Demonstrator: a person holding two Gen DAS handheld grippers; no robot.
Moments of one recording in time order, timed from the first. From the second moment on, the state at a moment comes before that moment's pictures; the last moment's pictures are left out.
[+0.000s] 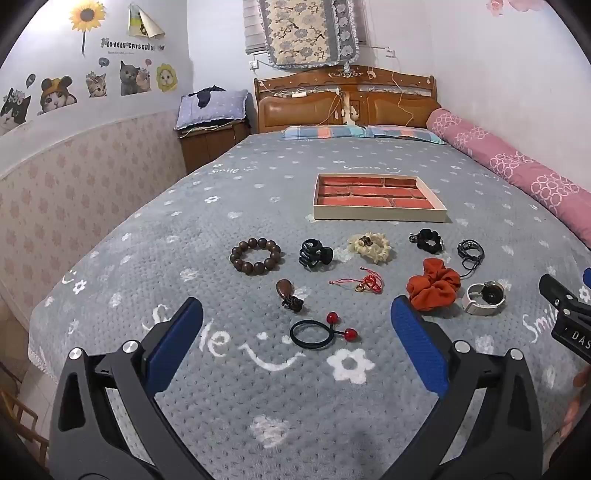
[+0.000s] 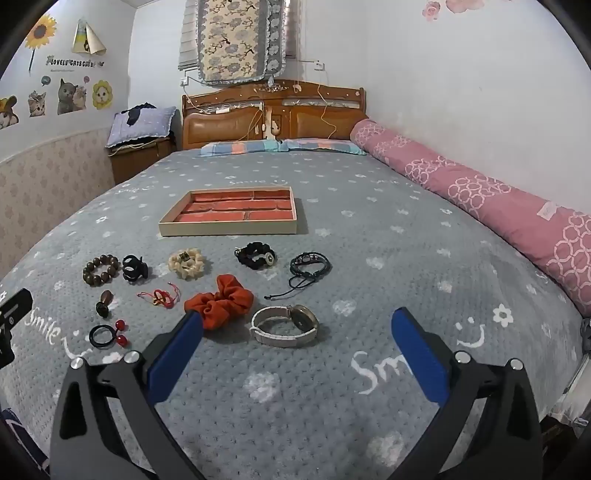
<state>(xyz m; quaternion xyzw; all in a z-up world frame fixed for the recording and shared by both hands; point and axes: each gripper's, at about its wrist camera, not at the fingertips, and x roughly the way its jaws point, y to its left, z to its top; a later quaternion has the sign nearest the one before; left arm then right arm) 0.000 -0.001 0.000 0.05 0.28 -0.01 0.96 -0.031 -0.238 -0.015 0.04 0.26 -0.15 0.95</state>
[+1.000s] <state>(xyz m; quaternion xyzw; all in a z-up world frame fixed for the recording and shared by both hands) -0.003 0.001 0.009 0.04 0.27 -0.01 0.96 -0.031 -0.230 -0.014 0.03 0.26 -0.15 0.95</state>
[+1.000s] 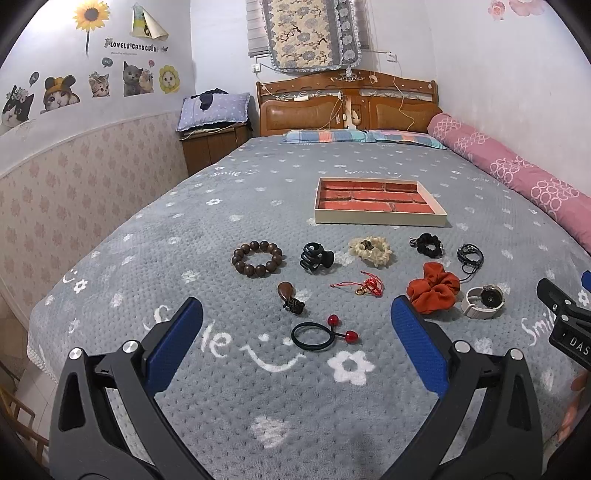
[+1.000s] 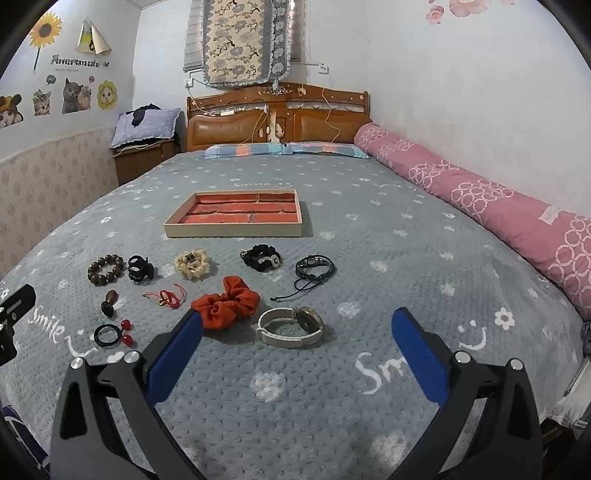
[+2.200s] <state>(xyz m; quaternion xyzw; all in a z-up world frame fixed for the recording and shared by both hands) -0.001 0.002 0.006 0.03 0.27 -0.01 0.96 -0.032 -0.230 -0.011 0.03 0.25 -0.14 0.96</state>
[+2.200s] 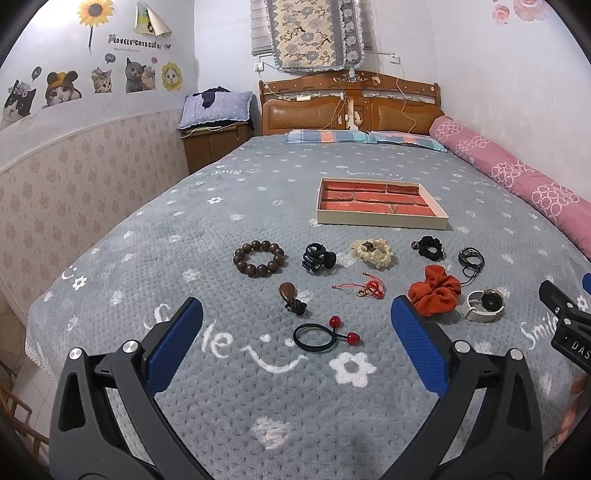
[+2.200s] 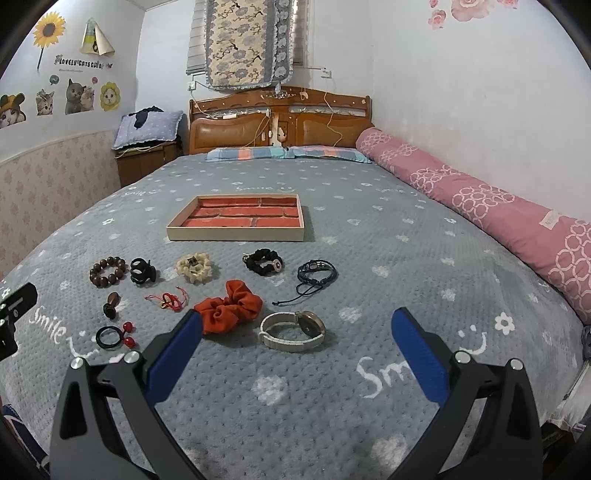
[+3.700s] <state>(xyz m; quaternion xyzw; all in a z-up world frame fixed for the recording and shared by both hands) 0.038 0.004 -0.035 0.02 0.31 -0.03 0.95 0.001 -0.234 -0.043 0.03 0.26 -0.13 0.96</state>
